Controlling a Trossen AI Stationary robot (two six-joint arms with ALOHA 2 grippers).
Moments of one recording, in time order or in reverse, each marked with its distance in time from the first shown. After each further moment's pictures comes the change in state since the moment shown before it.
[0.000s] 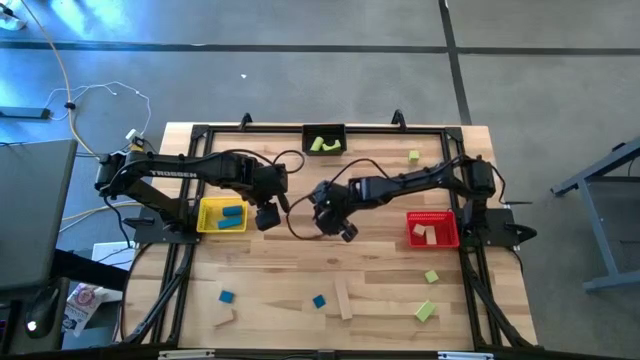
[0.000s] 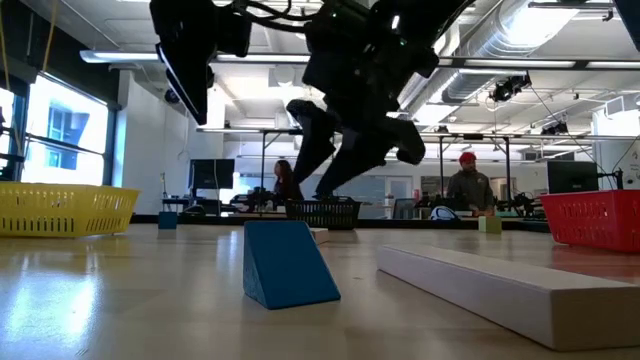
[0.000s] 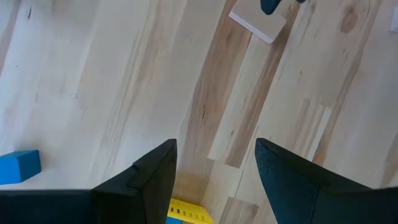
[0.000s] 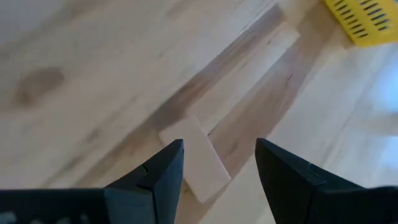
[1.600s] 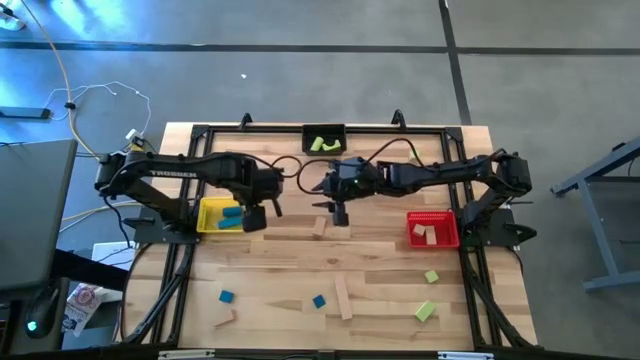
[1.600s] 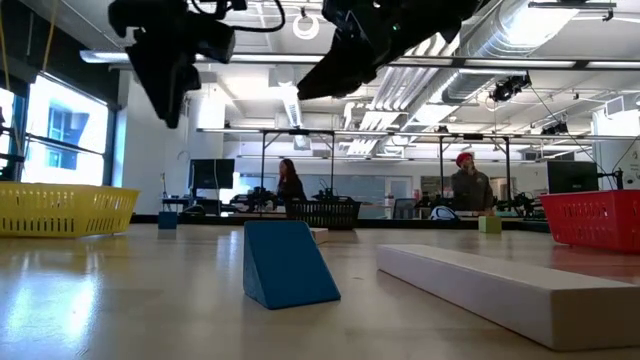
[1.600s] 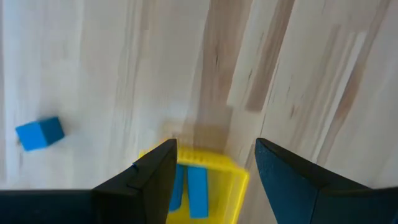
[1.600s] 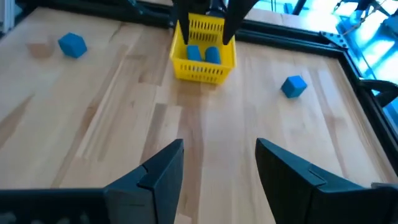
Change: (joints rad) left arm 0.001 -0.001 0.000 -0.165 0.005 0.126; right arm -0.040 -0.271 -0.135 0.274 0.074 0.660
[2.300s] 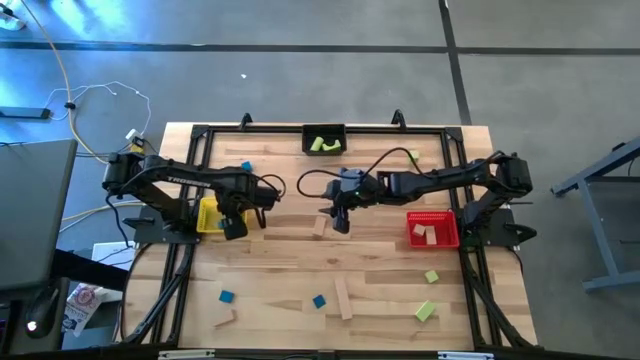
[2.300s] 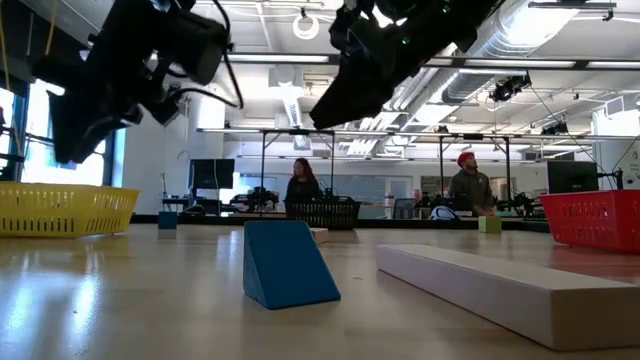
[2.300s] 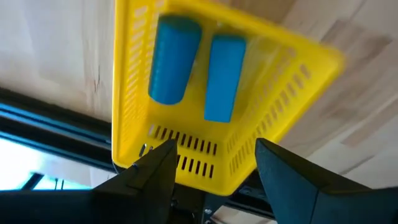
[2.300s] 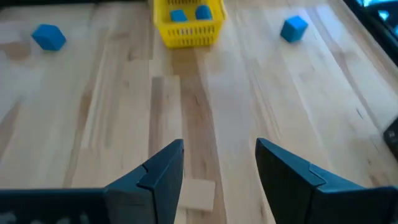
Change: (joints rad) left arm -0.014 0.068 -0.214 -0.202 -0.001 -0.152; right arm 0.040 0.000 -0.085 -0.006 0.107 0.237
